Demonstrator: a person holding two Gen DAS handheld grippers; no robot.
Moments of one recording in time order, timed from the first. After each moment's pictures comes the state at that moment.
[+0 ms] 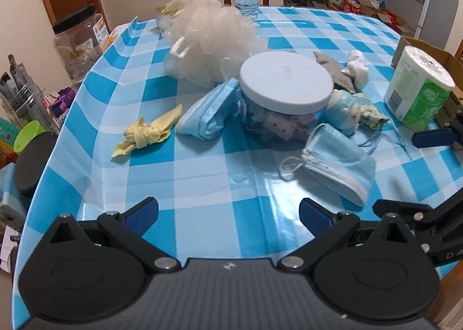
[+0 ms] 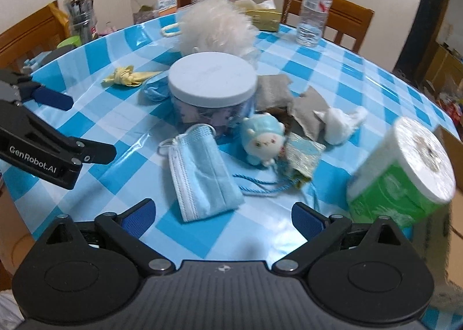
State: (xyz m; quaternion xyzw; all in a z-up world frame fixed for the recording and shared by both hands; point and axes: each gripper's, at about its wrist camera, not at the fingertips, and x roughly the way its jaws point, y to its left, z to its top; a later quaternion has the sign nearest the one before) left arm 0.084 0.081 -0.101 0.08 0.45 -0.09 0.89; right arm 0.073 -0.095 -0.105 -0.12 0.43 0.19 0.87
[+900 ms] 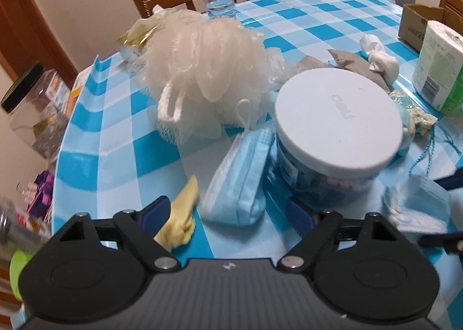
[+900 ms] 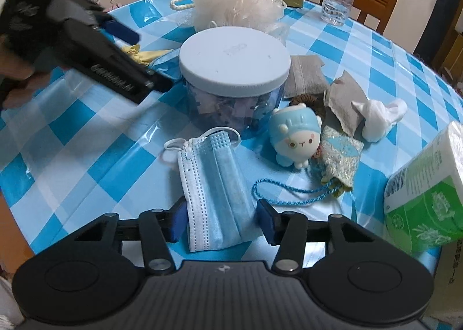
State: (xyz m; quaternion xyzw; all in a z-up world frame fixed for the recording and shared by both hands) left arm 0.187 0.083 -0.115 0.20 0.43 -0.15 0.87; right arm 0.104 -0.072 -0.129 -0.12 0.48 0.21 0.84
